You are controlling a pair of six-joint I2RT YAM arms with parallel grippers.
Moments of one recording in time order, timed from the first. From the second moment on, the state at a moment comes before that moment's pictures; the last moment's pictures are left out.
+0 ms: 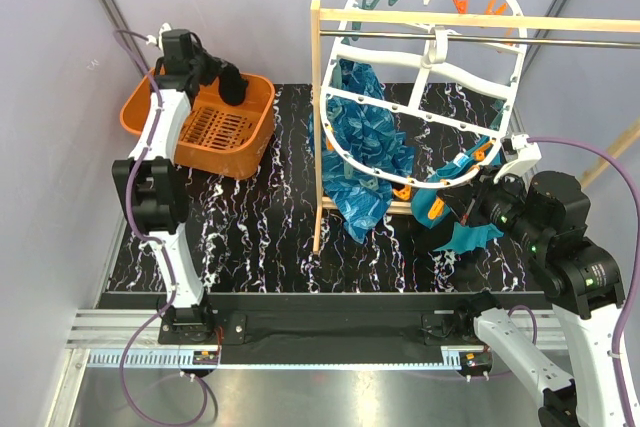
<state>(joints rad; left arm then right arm) 0.03 2.04 1.98 -0.33 0.09 -0.86 0.30 0.68 1.27 -0.93 -0.20 0.38</state>
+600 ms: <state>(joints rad) 0.05 2.03 1.71 -0.46 0.00 -0.75 0.30 0.68 1.26 -0.92 -0.20 0.39</state>
